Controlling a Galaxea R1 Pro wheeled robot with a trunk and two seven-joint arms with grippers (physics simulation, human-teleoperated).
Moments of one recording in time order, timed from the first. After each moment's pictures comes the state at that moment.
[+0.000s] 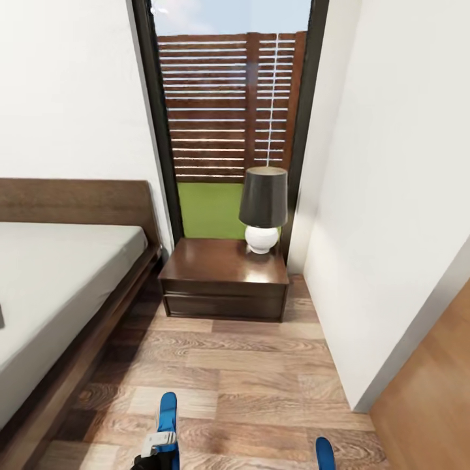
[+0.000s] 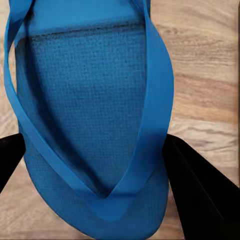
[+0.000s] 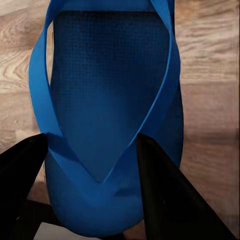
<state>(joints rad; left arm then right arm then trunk) -0.49 0.02 -0.02 -0.02 0.17 -0.19 -0.31 -0.23 -0.21 -0.16 -0.26 -0.11 0.04 0.66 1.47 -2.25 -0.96</state>
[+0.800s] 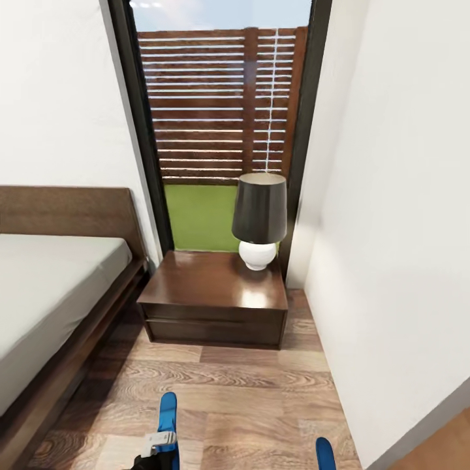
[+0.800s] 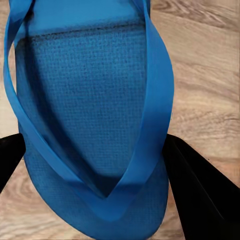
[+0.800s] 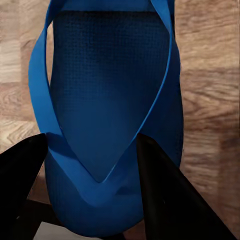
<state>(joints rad) -0.49 0.02 -0.02 -0.02 0.17 -0.19 -0.31 -0.23 -0.21 -0.16 -0.26 -0.10 0.04 0.66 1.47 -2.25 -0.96</state>
